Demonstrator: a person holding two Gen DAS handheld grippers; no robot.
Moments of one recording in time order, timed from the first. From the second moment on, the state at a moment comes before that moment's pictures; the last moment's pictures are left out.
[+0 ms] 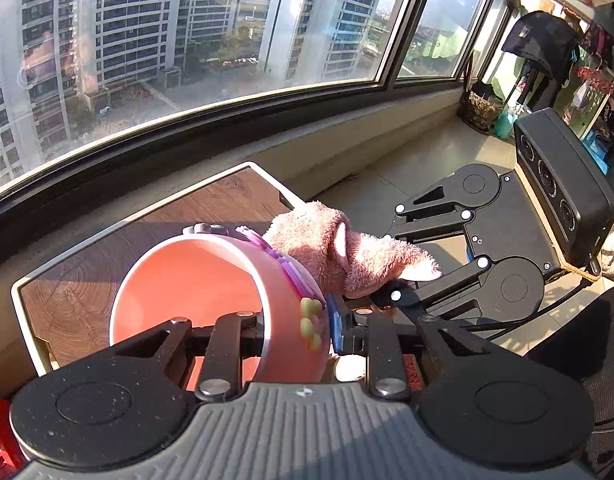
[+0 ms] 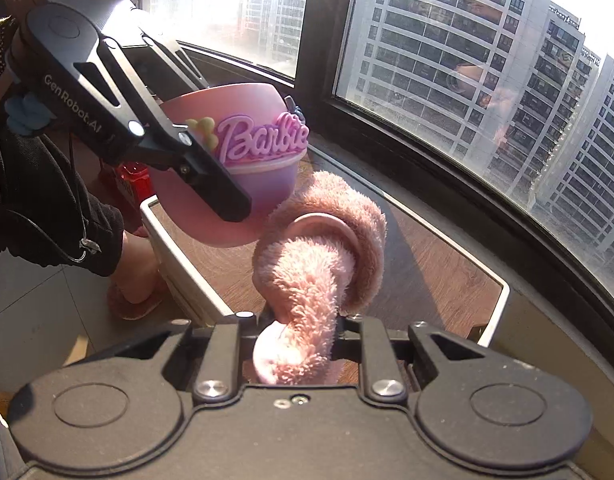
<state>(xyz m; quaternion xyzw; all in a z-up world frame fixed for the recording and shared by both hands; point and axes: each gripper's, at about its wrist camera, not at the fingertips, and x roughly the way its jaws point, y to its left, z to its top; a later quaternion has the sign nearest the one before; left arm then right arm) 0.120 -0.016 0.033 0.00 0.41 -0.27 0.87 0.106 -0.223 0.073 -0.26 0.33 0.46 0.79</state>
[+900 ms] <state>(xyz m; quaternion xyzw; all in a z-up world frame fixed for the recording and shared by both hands) 0.139 -0.003 0.031 -0.09 0.43 -0.22 0.87 0.111 -0.222 0.073 -0.23 0.35 0.44 0.79</state>
